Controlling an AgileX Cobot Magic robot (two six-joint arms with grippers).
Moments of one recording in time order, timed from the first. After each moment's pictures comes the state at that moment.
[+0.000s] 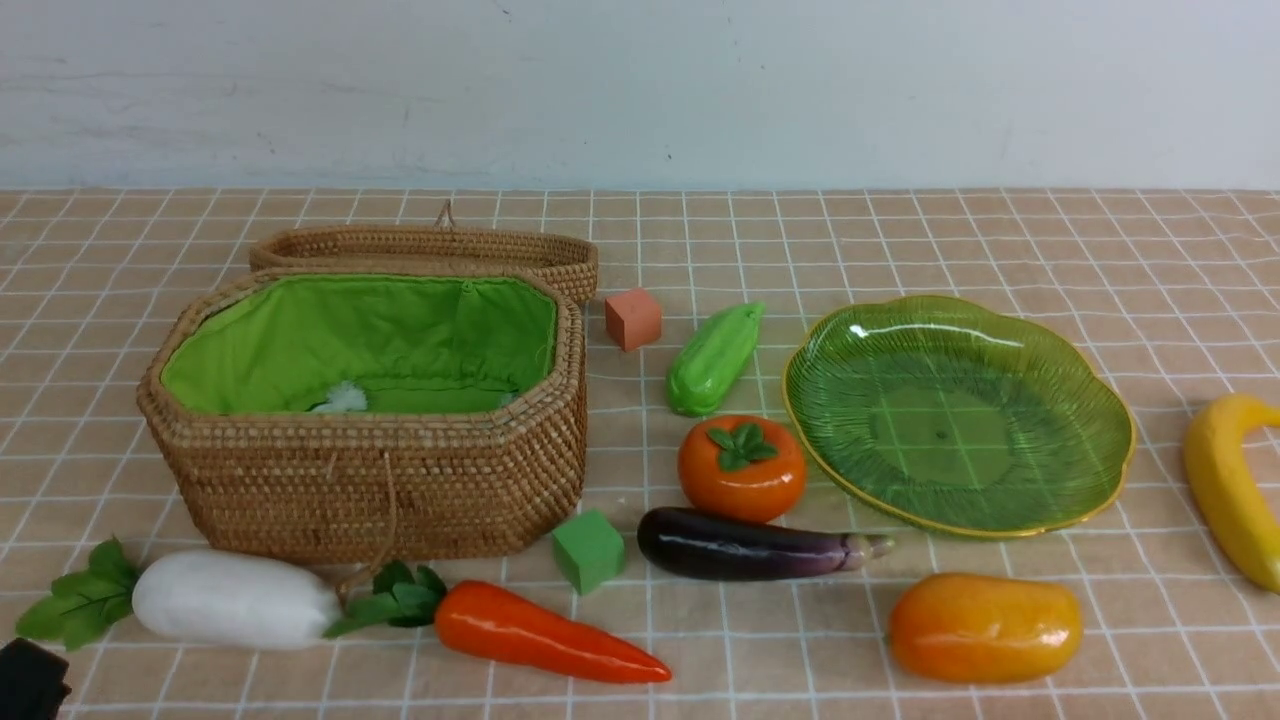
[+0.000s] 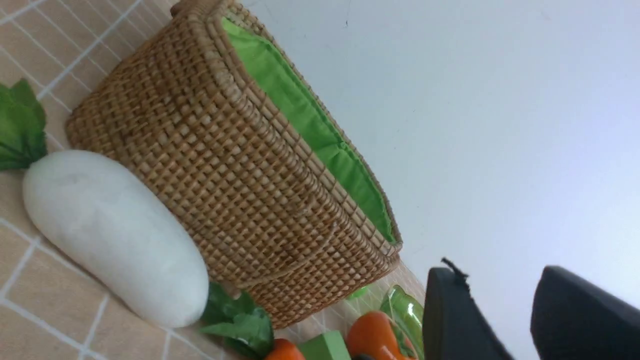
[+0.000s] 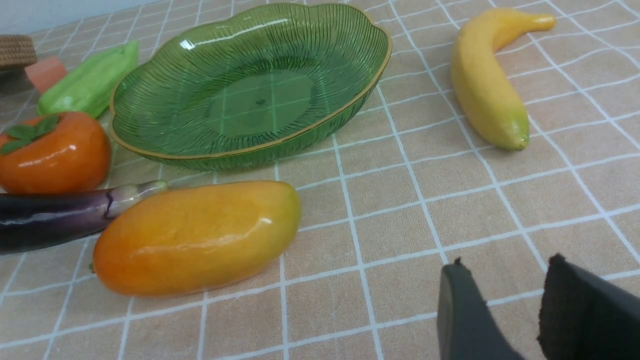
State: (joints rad) right arm -0.04 -0.01 0.02 0.05 0.39 0.16; left arm -0.15 -0.02 0.01 -0.54 0.04 -0.44
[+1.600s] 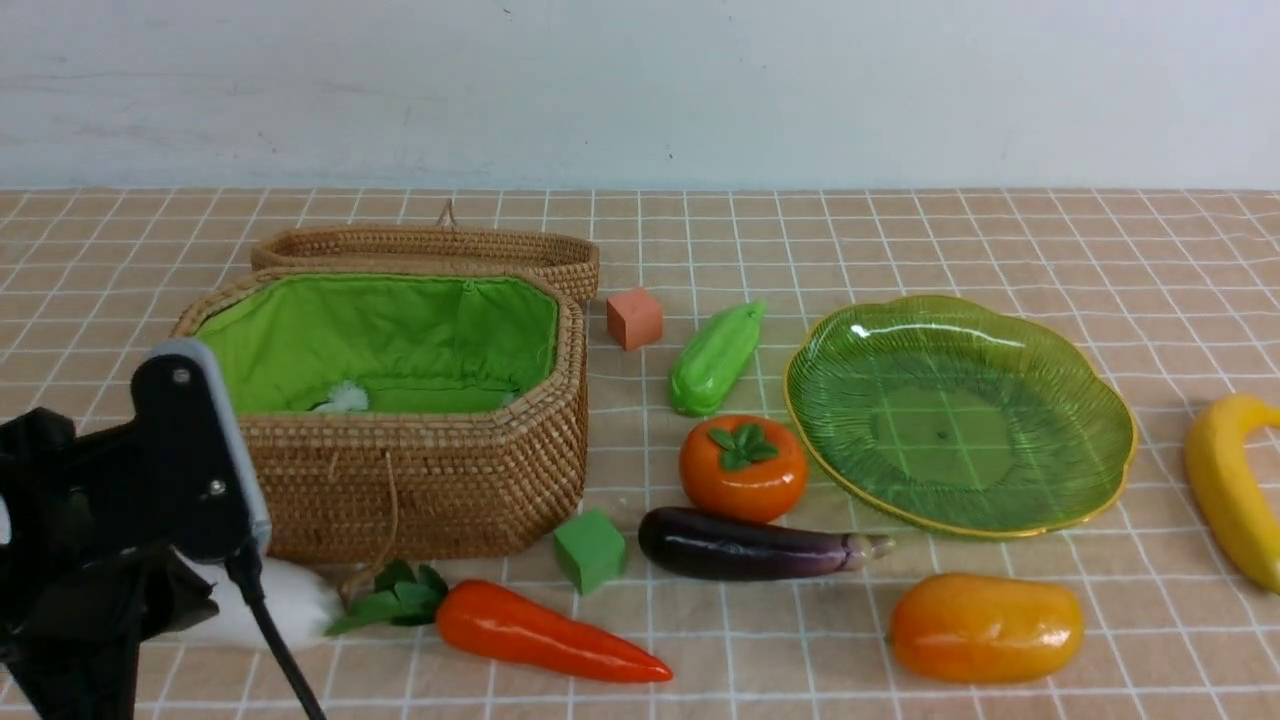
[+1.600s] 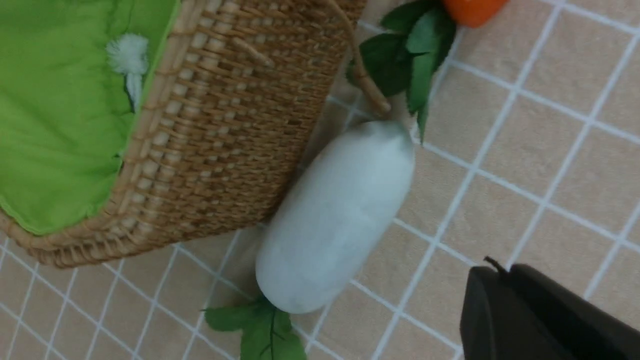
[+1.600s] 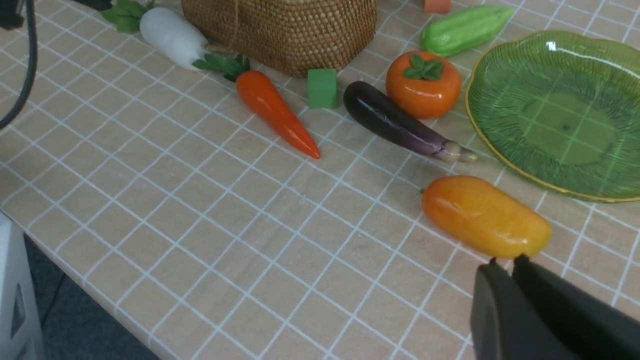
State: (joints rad) right arm 0.29 0.42 -0.97 0.33 1.22 -0.31; left arm -0.25 1.08 -0.74 0.01 0.73 0.87
